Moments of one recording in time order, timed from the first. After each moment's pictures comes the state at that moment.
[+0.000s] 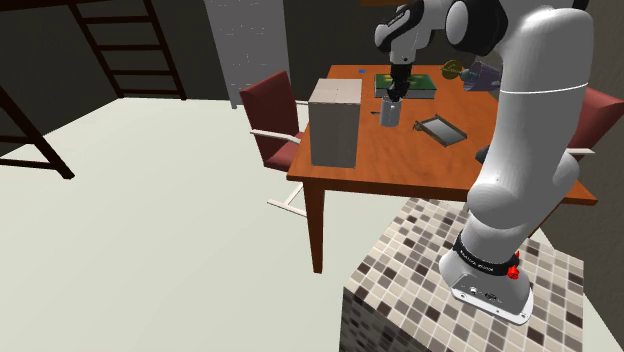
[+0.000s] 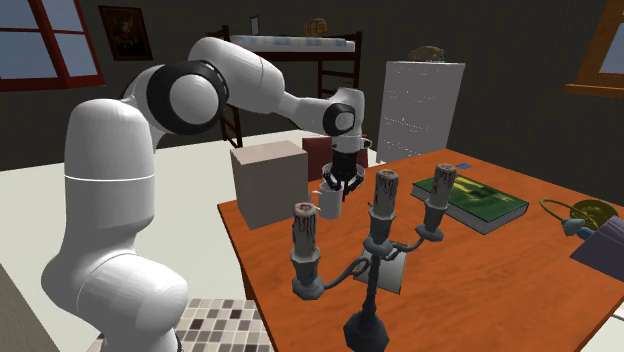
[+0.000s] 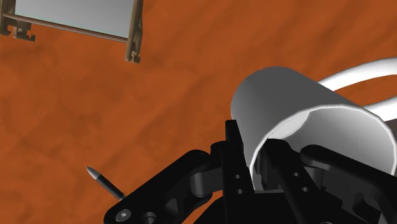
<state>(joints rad) -0.34 0.30 -0.45 -1.74 0.11 1.93 -0.68</state>
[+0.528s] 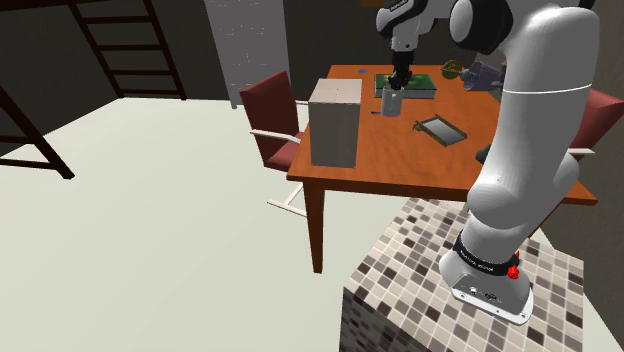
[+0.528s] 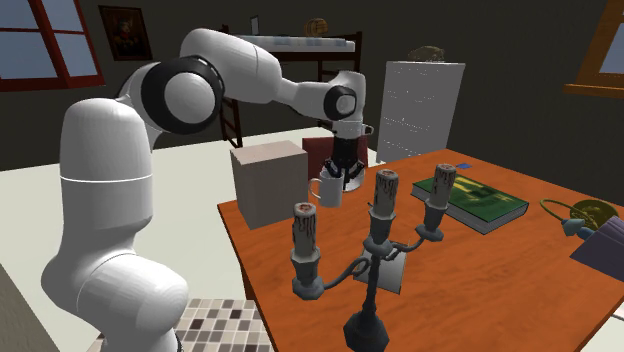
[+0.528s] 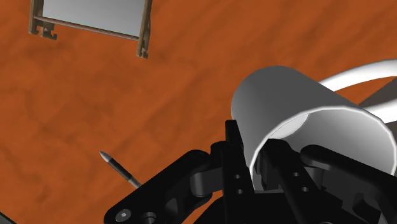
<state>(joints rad) -0.33 0.27 -0.45 -1.66 0.10 1.83 -0.67</state>
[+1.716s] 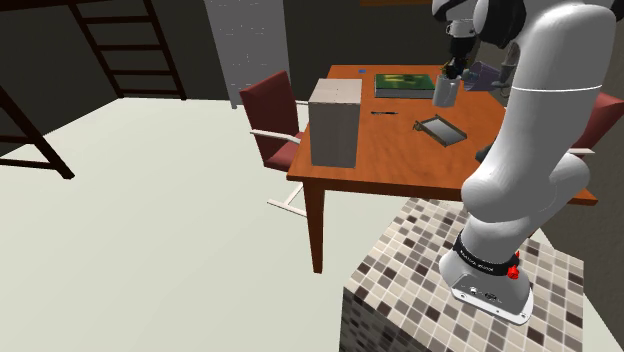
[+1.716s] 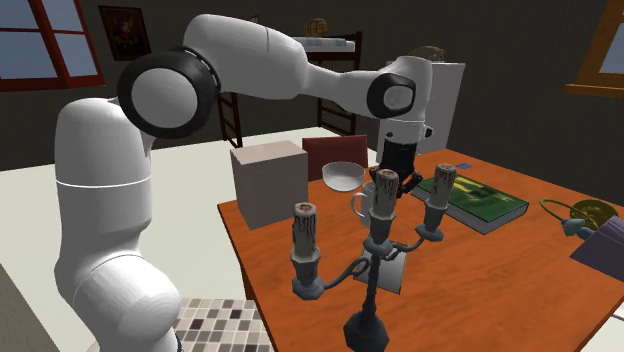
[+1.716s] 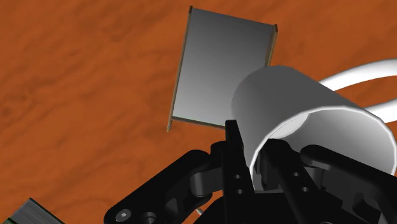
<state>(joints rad) -0.53 0.23 -0.58 -1.64 0.08 1.77 -0.98</state>
